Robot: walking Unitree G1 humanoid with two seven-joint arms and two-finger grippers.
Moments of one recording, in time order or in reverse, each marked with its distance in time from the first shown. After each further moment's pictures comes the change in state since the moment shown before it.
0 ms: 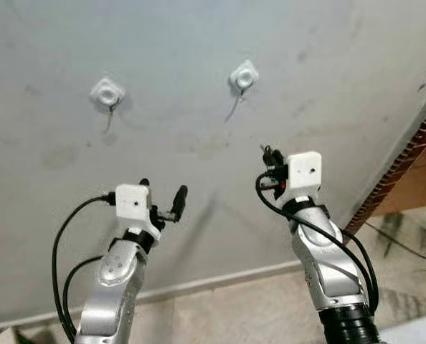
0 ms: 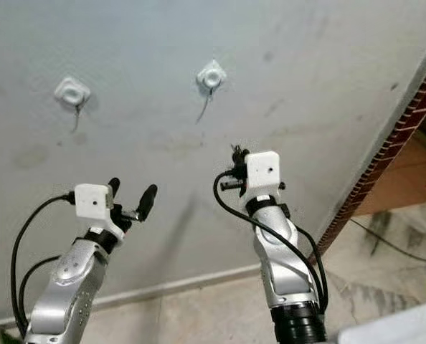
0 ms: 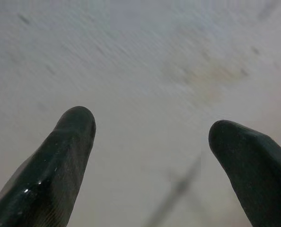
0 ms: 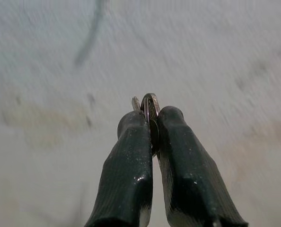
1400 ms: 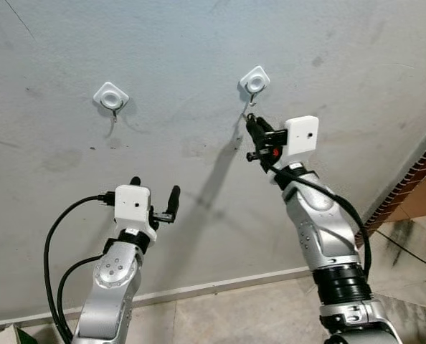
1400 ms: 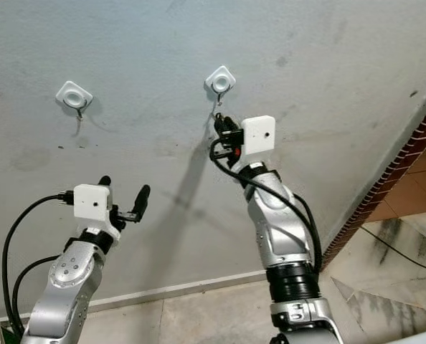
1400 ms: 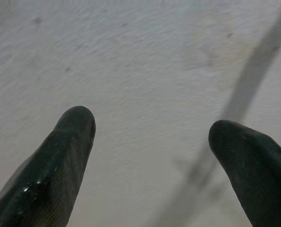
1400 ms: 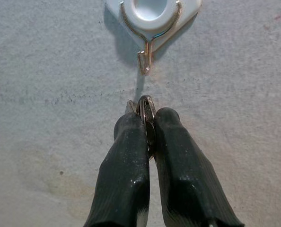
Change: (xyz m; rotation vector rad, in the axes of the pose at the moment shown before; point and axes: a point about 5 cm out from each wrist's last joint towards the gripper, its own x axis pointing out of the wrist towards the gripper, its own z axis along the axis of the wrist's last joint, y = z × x) left arm -0.004 -0.004 0.001 0.152 -0.010 -0.028; right arm 0.033 -0.008 0.031 0.121 -0.098 0.204
